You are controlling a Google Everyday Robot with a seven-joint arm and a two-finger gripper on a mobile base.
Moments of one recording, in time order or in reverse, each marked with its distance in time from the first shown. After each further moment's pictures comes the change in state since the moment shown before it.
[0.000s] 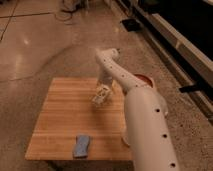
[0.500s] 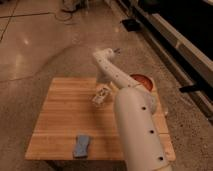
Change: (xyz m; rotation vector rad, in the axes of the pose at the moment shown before) arm 0.011 -0.006 0.019 -0.065 0.002 -0.036
